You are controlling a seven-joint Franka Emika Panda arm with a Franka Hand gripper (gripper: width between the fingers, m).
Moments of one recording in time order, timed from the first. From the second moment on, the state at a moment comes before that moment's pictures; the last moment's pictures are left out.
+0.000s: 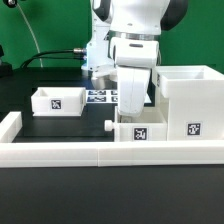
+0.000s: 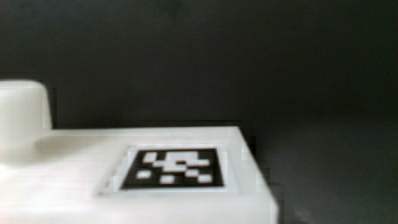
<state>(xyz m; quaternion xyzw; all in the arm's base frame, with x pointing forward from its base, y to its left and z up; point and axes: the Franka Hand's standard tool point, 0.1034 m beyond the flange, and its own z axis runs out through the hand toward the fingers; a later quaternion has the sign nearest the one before) 0.525 -0.001 0.011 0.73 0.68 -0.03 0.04</state>
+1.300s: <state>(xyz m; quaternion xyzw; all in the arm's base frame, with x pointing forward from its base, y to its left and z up) 0.523 0.001 0.011 0.73 0.68 -0.04 0.03</state>
